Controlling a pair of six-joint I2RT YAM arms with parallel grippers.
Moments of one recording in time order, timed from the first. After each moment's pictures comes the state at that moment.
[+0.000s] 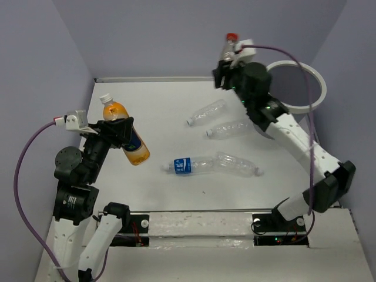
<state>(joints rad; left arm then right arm) -0.22 0.51 0.99 -0.38 0.04 -0.48 0.72 1.60 1.61 -0.11 0.23 0.06</state>
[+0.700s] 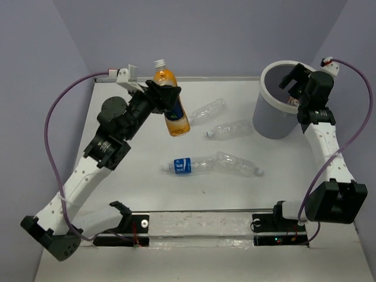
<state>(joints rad) -0.57 0.96 1.19 -0.09 -0.02 -0.57 -0.09 1.35 1.27 -0.12 0.20 0.37</state>
